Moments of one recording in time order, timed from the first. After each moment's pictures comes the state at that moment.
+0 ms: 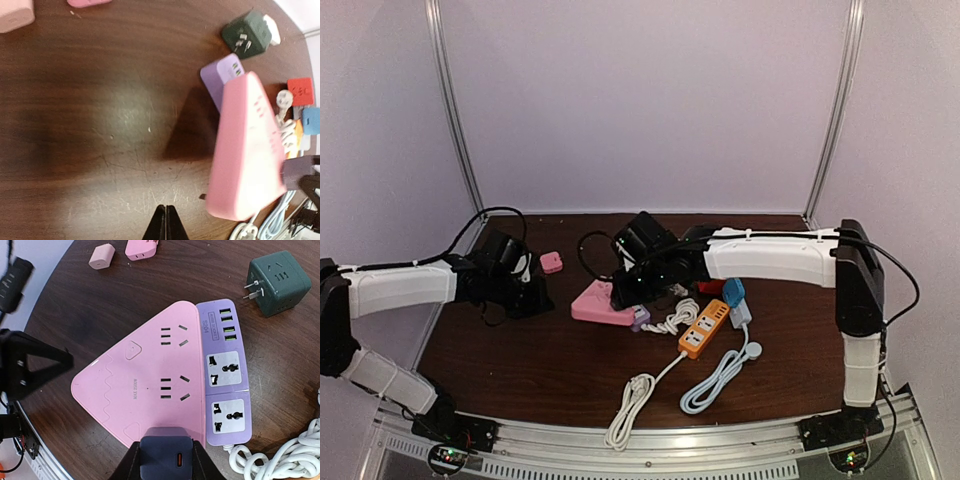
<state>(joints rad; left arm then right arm) -0.55 1.39 0.76 -0.33 0.16 -0.68 1.00 2.01 1.67 -0.53 0.03 0.59</state>
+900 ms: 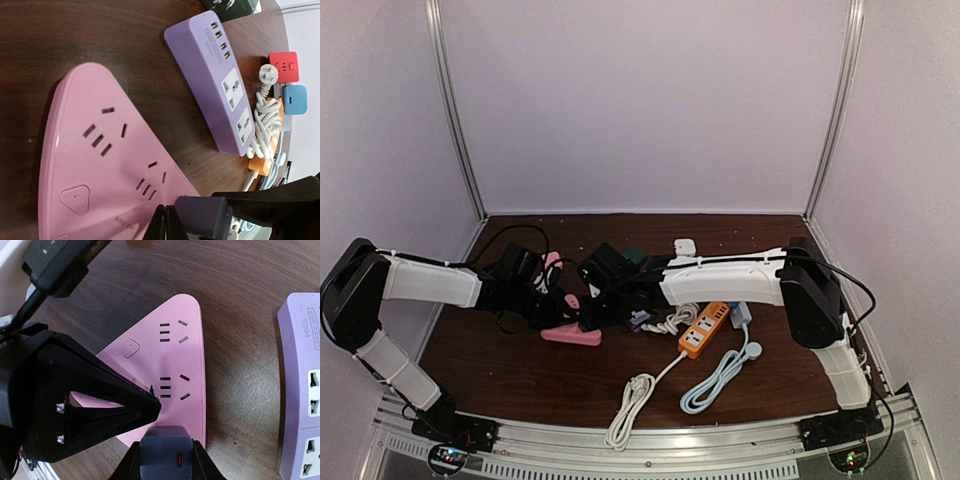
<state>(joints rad) -0.55 1.53 0.72 -0.08 0.40 -0.74 1.09 2.26 1.83 -0.42 0.00 0.62</state>
